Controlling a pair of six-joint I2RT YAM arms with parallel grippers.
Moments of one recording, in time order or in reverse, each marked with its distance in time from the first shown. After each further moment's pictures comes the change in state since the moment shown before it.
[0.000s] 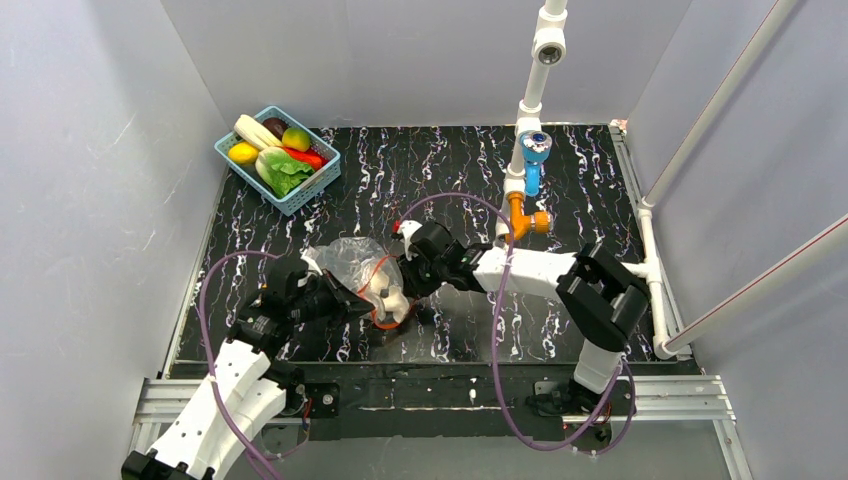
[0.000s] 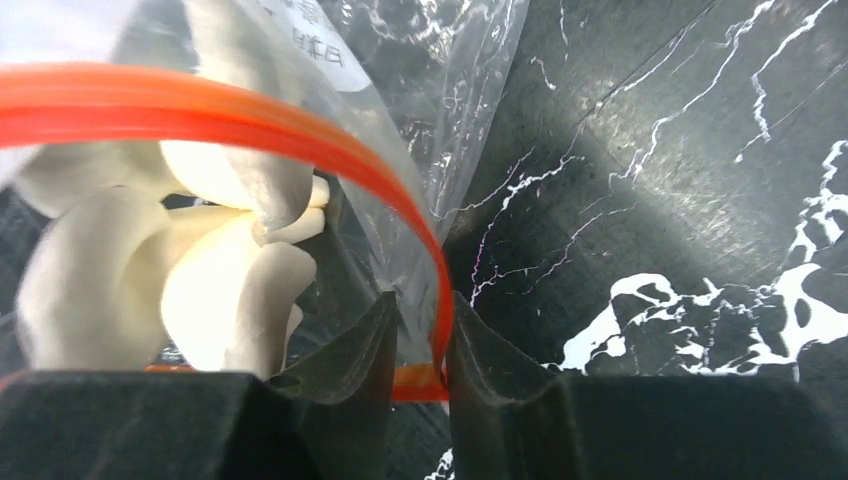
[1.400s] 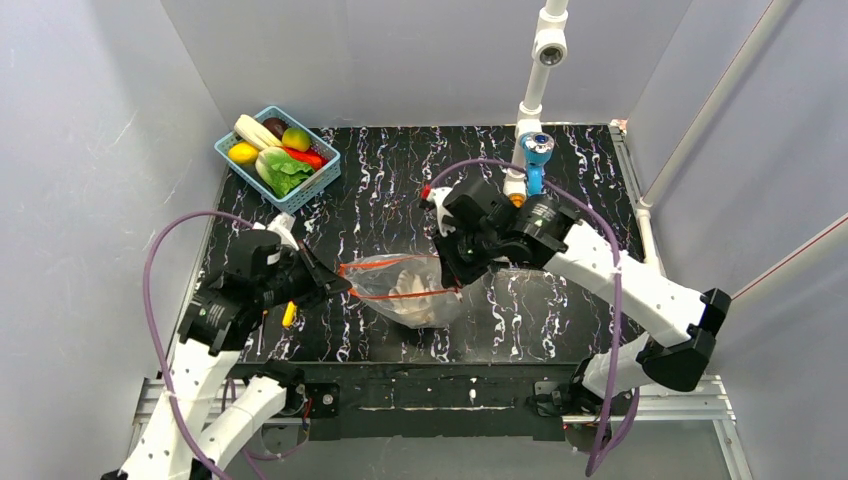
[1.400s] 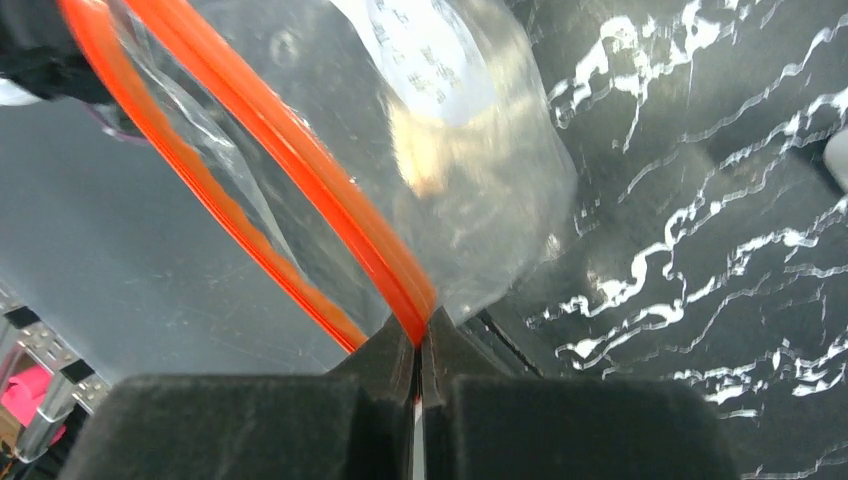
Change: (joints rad) left arm -0.005 0.037 0.539 -0.433 -0.160 0.201; right arm 0.053 -0.314 0.594 -1.029 0.018 0.046
